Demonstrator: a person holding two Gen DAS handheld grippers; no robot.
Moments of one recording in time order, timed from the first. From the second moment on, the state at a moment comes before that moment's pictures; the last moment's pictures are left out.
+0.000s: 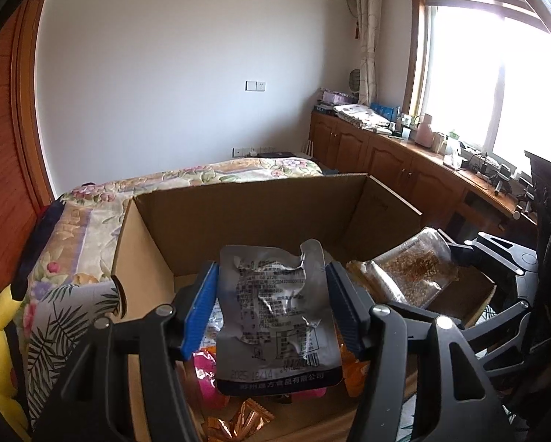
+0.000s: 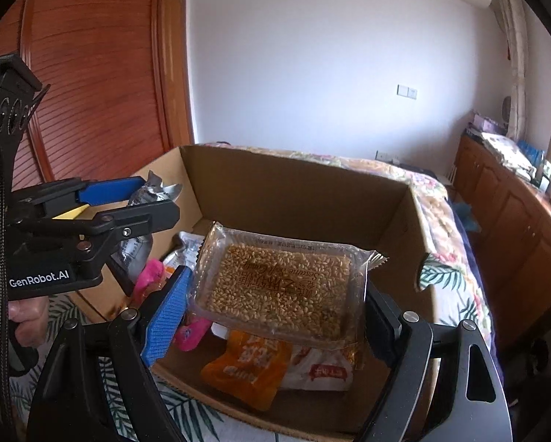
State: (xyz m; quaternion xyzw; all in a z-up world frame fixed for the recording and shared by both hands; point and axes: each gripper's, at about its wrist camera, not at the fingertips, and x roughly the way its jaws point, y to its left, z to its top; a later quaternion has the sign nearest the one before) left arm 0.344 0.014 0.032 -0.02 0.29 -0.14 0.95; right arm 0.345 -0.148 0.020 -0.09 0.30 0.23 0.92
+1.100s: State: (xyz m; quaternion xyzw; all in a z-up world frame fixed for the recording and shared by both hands) left arm 0.199 0.015 0.081 0.01 0.25 -0.10 0.96; right arm 0.233 -0.172 0.064 -0.07 0.27 0.20 0.94
